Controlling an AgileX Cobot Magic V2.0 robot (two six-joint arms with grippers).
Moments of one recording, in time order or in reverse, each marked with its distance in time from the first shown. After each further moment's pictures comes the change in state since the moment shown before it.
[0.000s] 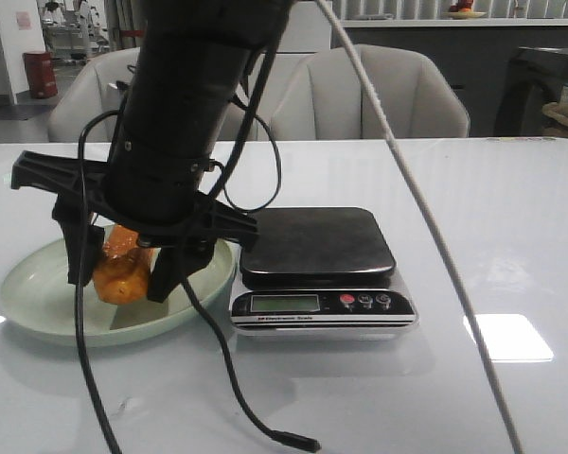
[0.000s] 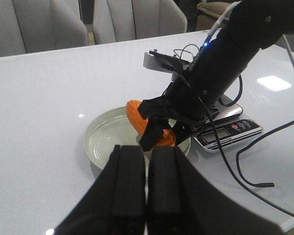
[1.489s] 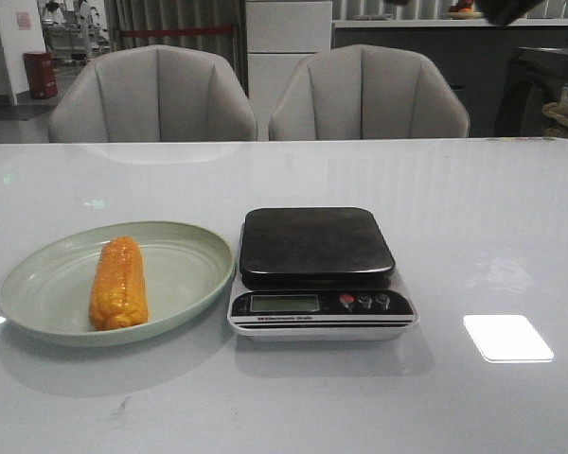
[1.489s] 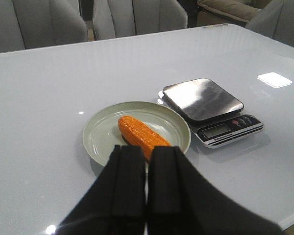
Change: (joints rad) left arm 0.000 0.000 0.018 0.000 -0.006 0.001; right arm -0.287 -1.018 0.576 -0.060 0.138 -0.555
